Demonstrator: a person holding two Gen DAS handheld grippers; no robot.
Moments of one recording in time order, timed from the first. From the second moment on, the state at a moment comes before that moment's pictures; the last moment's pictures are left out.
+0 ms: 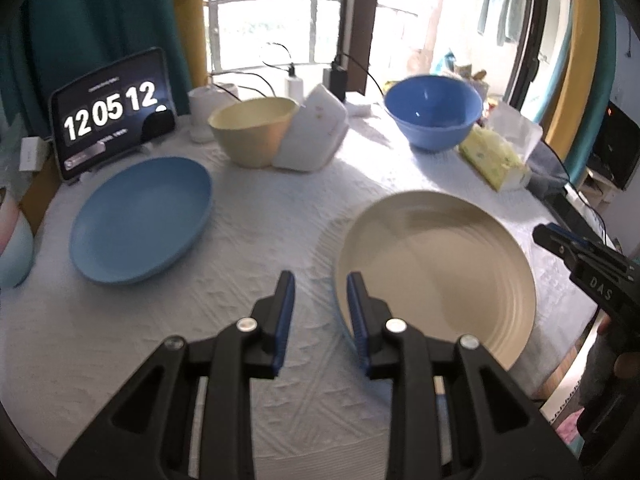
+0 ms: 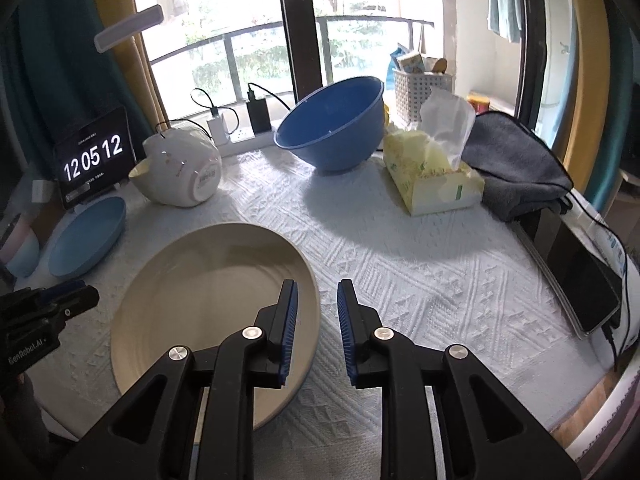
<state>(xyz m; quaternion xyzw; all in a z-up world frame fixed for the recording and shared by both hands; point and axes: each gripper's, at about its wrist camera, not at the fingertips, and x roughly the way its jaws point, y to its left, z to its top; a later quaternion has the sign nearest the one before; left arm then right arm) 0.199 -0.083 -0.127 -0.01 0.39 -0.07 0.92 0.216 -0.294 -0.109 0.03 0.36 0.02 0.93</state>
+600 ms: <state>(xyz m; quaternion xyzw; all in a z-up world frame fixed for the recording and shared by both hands) 0.170 0.006 -0.099 -0.05 0.34 -0.02 0.94 0.210 -0.220 -0.080 -0.02 0.33 0.06 0.94</state>
